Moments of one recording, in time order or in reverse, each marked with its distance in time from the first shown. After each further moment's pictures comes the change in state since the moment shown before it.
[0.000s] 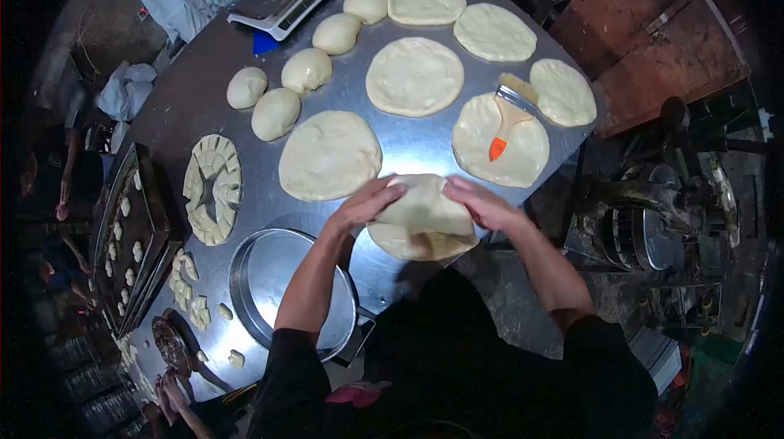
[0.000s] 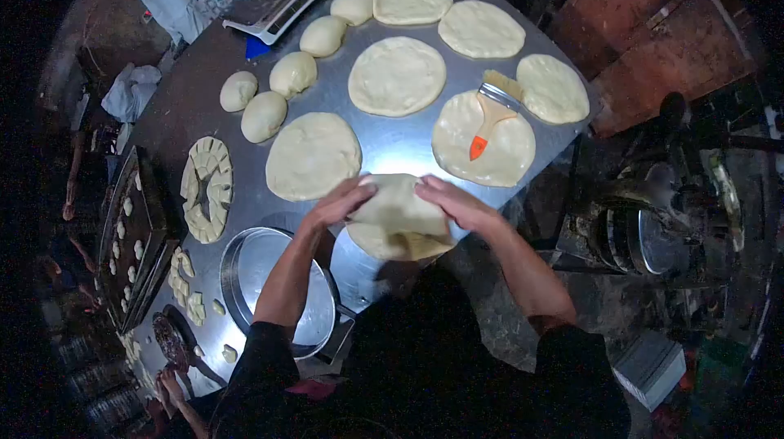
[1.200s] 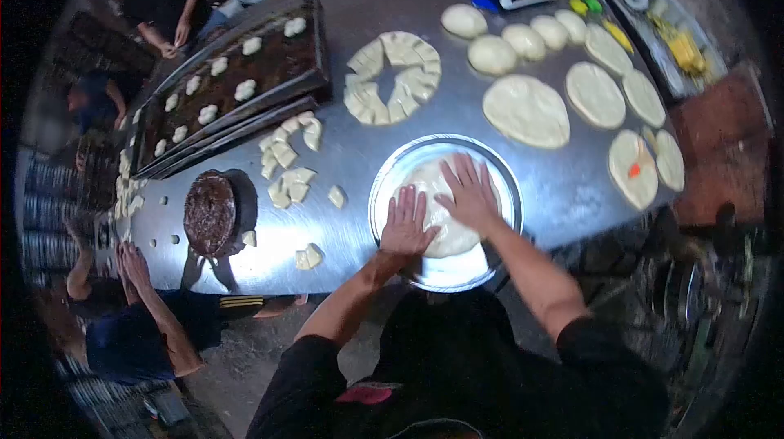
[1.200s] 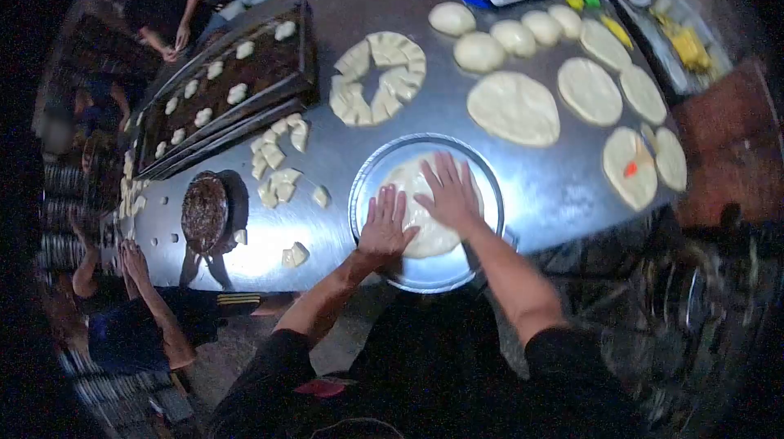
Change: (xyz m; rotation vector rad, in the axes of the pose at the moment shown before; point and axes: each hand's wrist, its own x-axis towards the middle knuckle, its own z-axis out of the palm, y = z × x) left_hand -0.327 -0.211 -0.033 1.147 0.763 0.064; right_hand 0.065 0.187 0.324 -1.719 -0.058 -0.688
